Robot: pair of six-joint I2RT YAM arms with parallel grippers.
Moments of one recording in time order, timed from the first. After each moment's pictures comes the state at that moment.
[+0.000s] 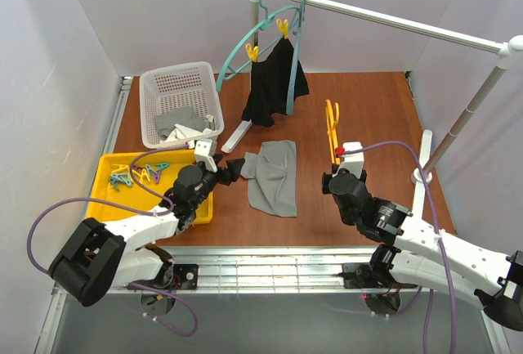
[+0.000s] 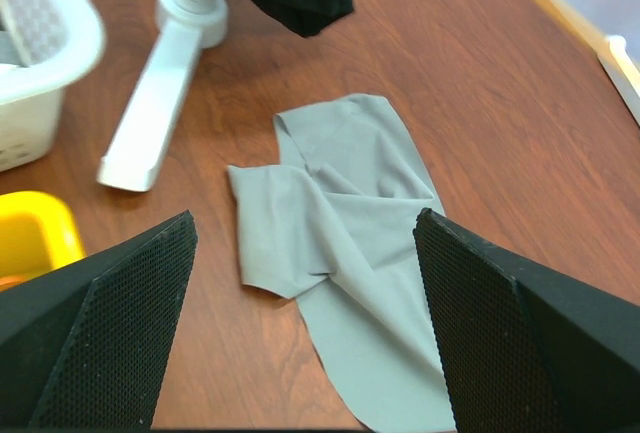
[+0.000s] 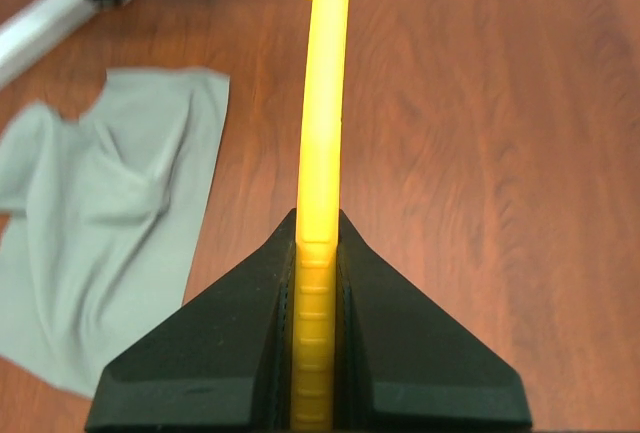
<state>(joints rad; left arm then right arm) -0.58 1.20 0.33 0.73 -0.05 -0.31 0.98 0.79 0.61 -0.26 0.87 0.31</state>
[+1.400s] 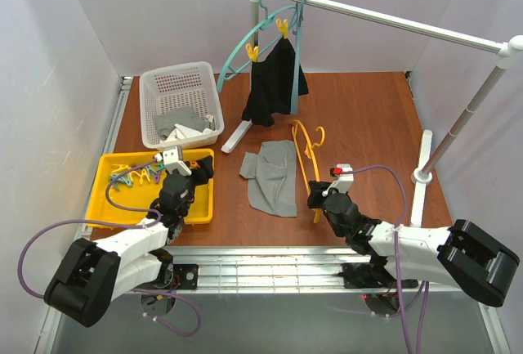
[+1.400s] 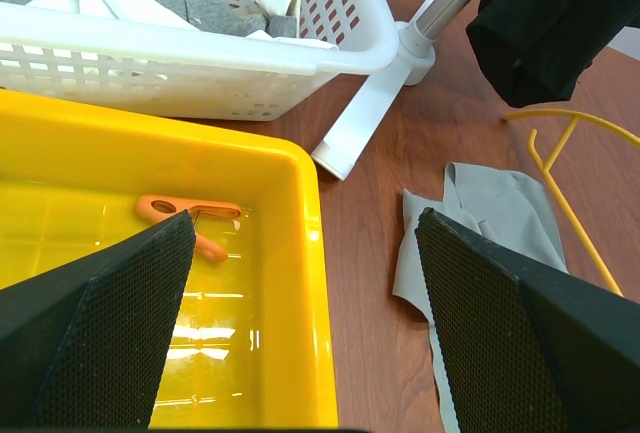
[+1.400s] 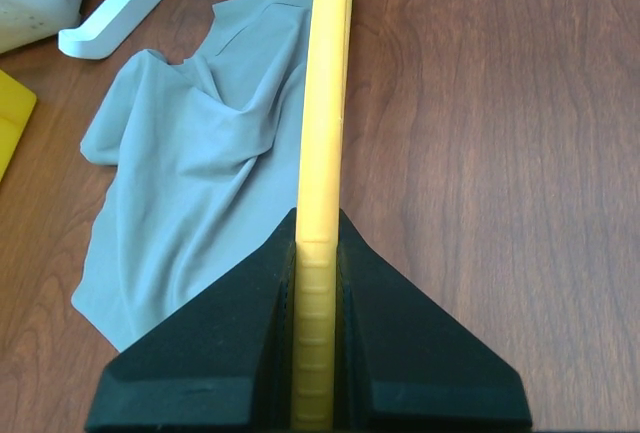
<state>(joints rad) -0.43 1.04 0.18 0.70 -0.33 -0.45 0.94 1.08 0.15 0.60 0.58 0.53</state>
